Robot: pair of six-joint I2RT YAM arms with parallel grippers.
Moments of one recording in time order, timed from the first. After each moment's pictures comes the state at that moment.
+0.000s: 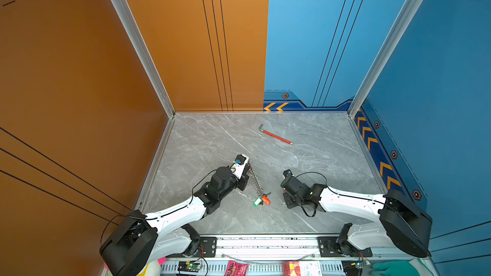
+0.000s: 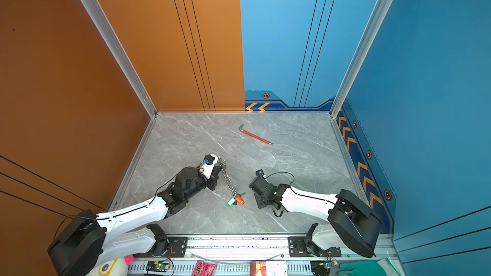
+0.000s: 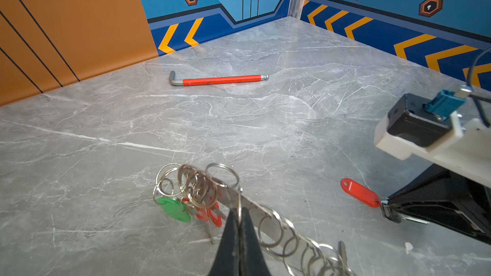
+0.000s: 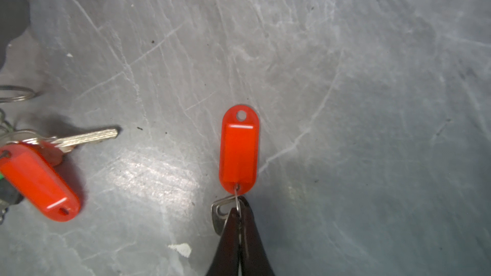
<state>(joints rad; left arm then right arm) -0.69 1.13 0.38 0.42 -0.04 -0.04 0.91 1.36 0.61 -0.40 0.24 0.51</state>
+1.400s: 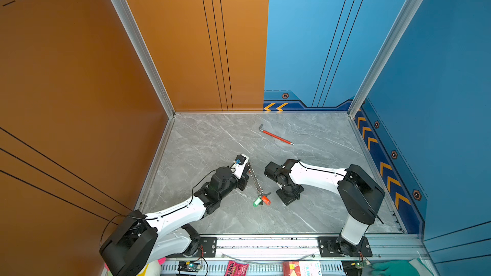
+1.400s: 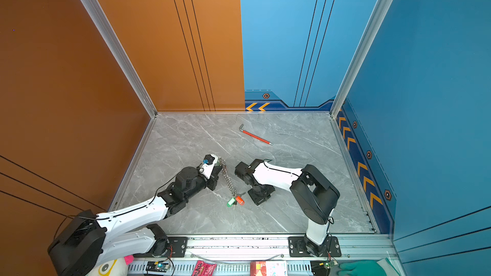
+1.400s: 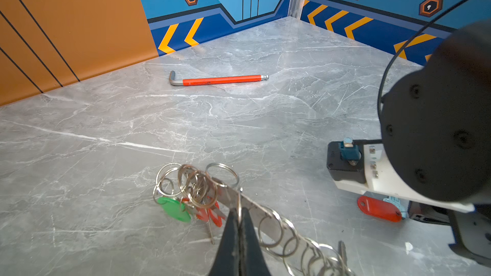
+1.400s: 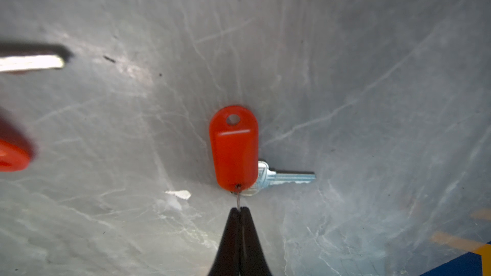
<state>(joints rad) -0.69 1.13 0.38 0.42 -0.04 -0.04 0.86 1.78 1.13 -1.07 0.10 0.31</state>
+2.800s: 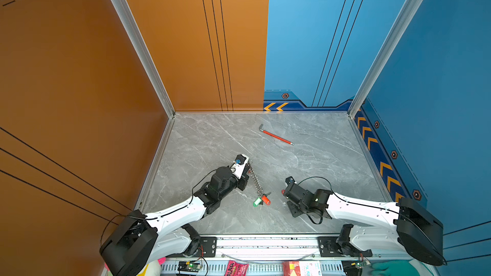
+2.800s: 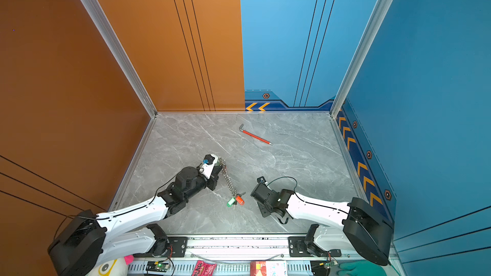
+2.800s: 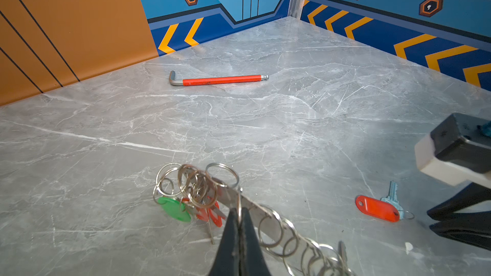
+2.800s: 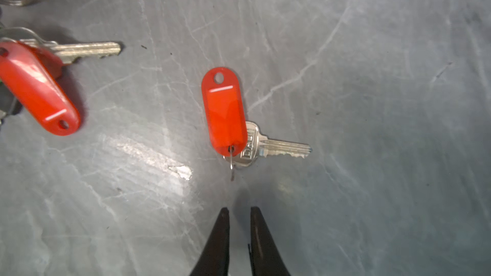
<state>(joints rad) -0.69 1.13 0.38 0.42 -0.04 -0.04 1.00 1.23 0.53 -0.50 0.25 0.55</state>
